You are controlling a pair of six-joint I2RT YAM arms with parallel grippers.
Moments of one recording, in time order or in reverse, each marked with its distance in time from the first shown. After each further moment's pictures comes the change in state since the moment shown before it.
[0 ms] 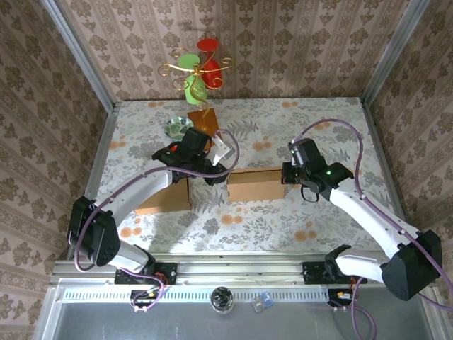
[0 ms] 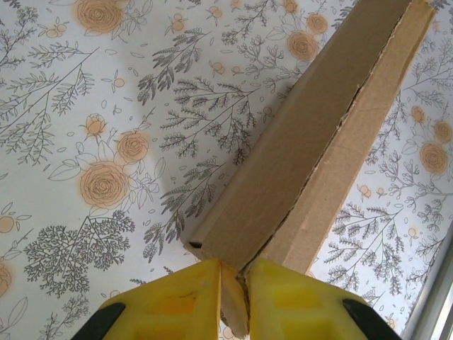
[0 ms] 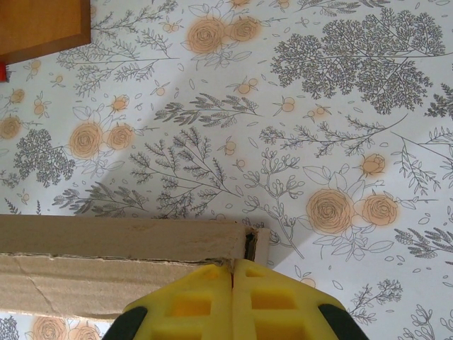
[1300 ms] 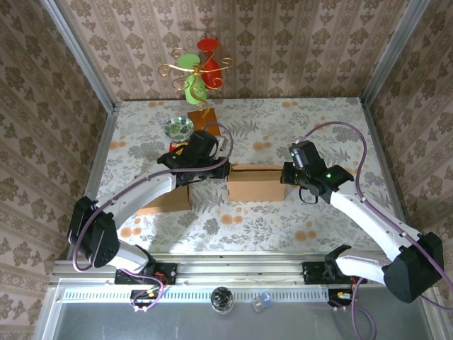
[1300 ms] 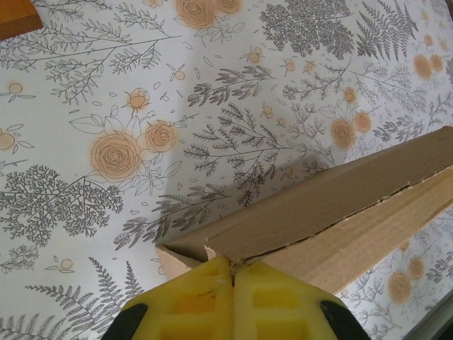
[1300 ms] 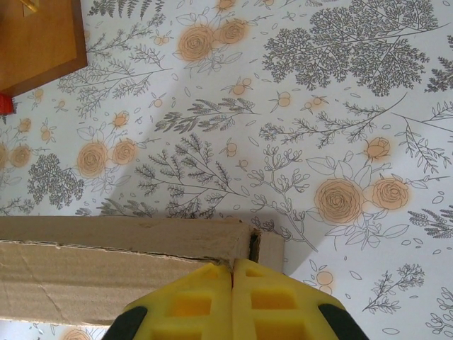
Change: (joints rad) left arm -0.077 -0.004 -0.019 0.098 -0.208 -0.595; right arm 0.017 -0.021 -0.029 0.022 0.023 0.137
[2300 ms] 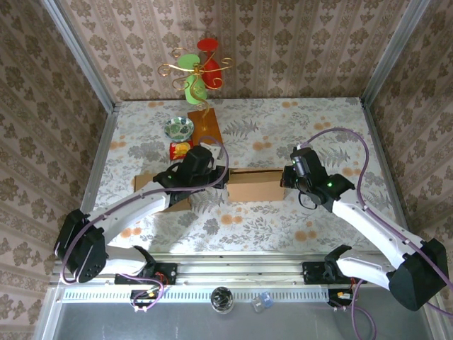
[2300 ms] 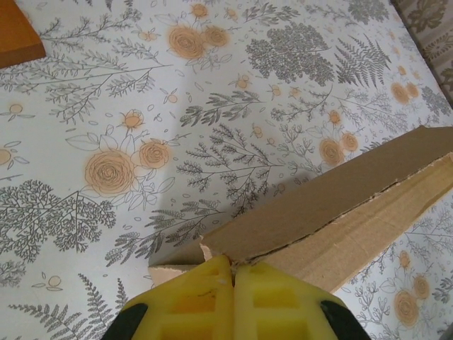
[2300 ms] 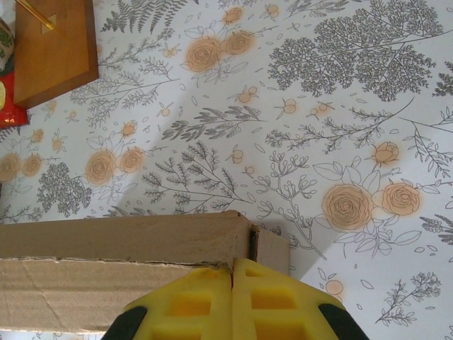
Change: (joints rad) left arm -0.055 -0.144 -0.248 0.272 -0.089 -0.011; right arm 0.023 -0.066 -0.102 0.105 0.027 0.022
